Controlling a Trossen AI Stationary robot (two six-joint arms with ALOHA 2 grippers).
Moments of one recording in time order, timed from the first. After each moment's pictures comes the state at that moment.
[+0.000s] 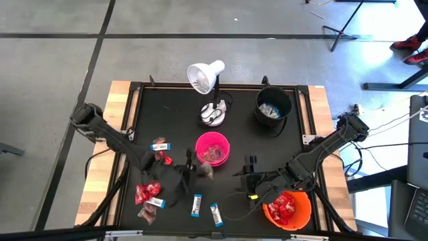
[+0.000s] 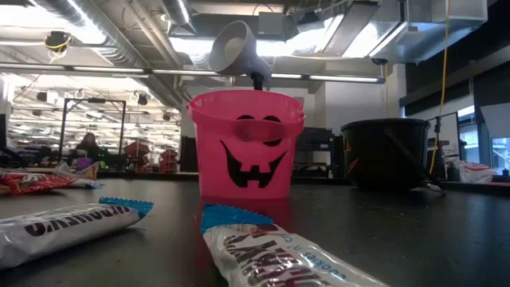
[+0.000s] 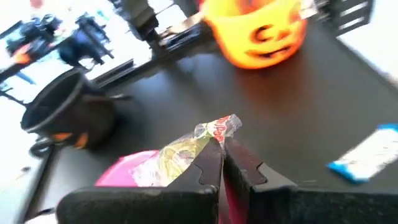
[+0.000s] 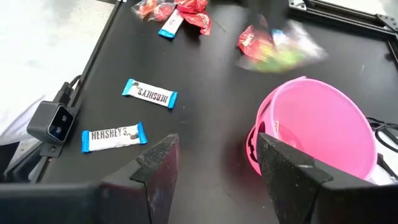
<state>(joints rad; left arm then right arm) -0.53 1.51 1.08 -0.14 -0.57 0.14 0.62 1.59 1.41 -0.62 0.45 0.23</state>
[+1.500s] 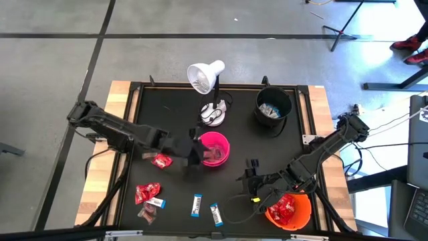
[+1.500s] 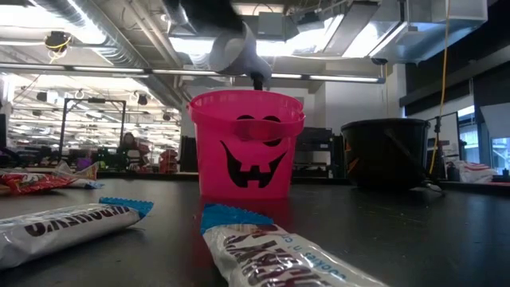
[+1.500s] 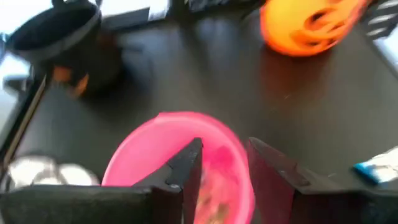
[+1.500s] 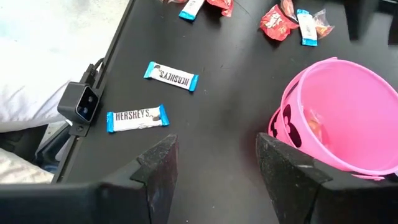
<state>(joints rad) -0.28 1.45 1.12 -0.32 -0.30 -0.02 0.64 1.59 1.41 -0.66 0.38 0.28</state>
